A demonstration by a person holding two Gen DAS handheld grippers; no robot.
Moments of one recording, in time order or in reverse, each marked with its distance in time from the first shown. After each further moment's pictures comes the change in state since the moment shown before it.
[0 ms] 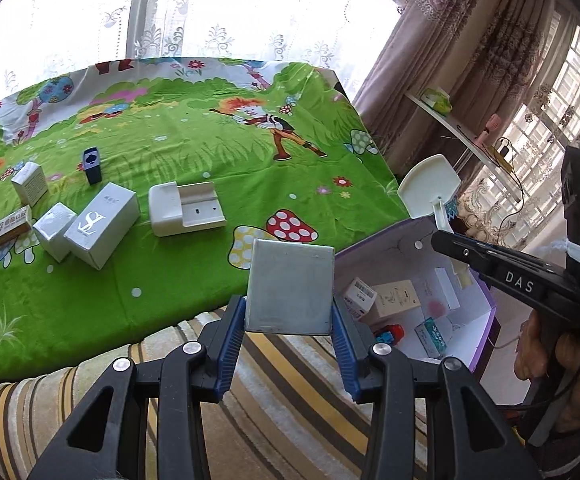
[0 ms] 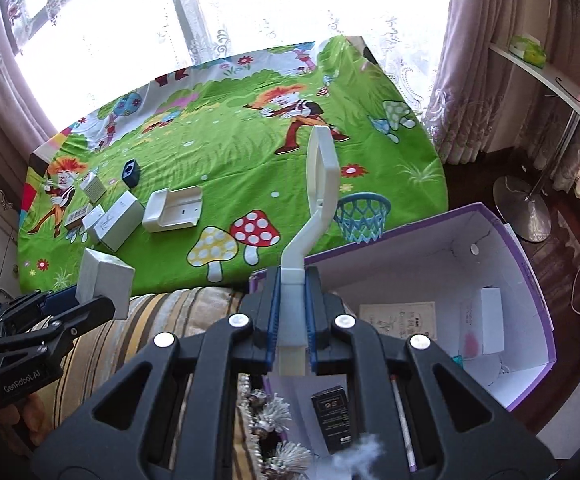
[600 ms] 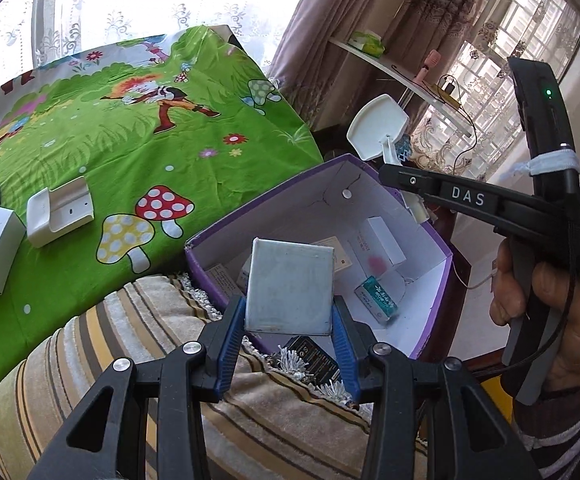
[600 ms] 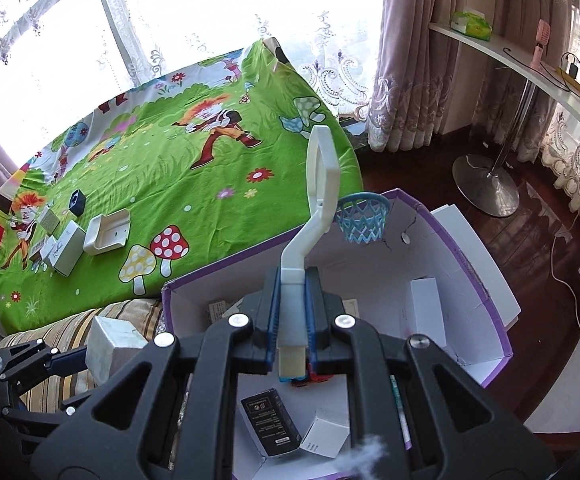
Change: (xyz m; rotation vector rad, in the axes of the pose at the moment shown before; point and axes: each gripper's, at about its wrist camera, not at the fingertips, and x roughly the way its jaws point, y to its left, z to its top) left arm 0.045 -0.091 -0.006 0.173 0.142 -0.149; right arm -0.008 -0.076 0.002 0.111 -0.011 -0.099
